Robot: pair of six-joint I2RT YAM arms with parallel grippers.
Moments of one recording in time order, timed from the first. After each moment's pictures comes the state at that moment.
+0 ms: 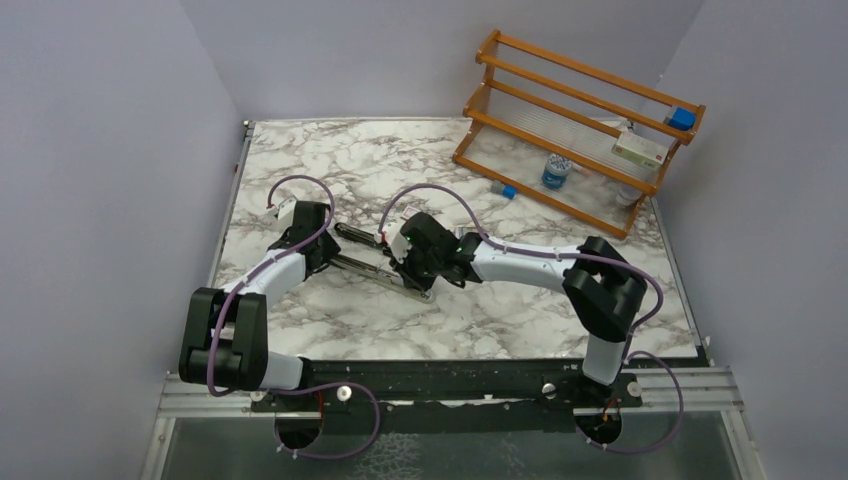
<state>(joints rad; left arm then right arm) -0.13 1.38 0.66 -0.18 -0.26 -0.72 0.98 1.84 1.23 -0.25 -0.14 -0.11</state>
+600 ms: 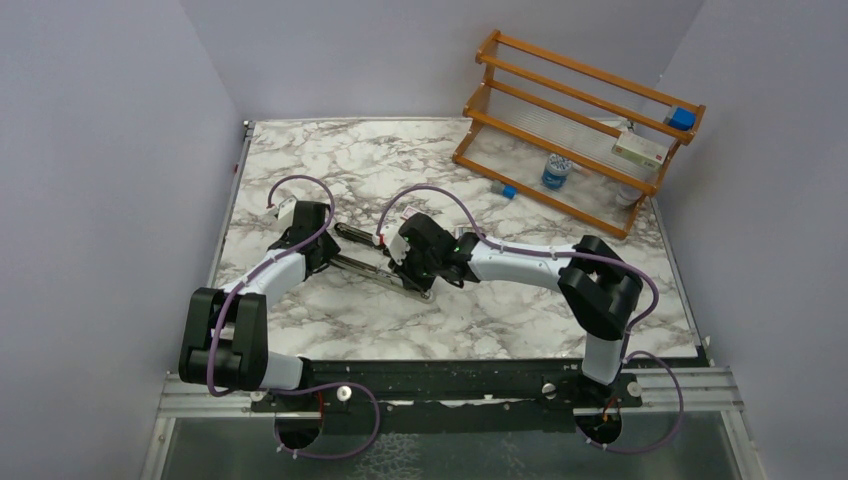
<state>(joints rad) -0.13 1.38 0.66 -0.18 -0.26 -0.71 0.98 1.86 1.24 -0.26 -0.16 -0.13</state>
